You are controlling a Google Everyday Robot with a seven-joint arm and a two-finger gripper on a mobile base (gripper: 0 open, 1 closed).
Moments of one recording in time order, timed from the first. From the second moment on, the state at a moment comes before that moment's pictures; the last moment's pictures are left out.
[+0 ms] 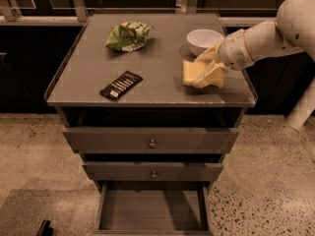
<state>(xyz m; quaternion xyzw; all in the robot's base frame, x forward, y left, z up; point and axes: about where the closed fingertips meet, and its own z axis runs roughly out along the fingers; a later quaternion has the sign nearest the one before) 0.657 -0.149 0.876 -0.61 0.66 0.15 0.42</state>
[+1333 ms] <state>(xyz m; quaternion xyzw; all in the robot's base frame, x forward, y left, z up) 0.663 -0.149 0.870 -0.61 0.66 0.15 0.41</state>
